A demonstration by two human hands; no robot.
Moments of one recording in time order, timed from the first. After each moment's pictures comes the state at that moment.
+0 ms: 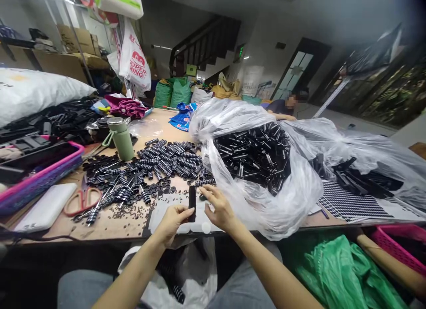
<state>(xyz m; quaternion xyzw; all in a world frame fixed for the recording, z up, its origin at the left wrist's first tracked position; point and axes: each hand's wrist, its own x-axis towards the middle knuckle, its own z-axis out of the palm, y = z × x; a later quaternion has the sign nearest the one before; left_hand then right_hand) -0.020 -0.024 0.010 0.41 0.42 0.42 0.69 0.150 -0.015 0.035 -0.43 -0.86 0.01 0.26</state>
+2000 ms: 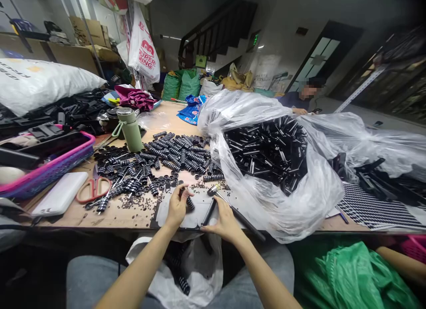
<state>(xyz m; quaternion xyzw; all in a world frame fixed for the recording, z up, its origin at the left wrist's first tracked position) -0.025 0.004 -0.031 0.48 0.46 0.61 0.44 0.157 -0.027 -0.037 -0.60 -0.75 0.20 0.21</state>
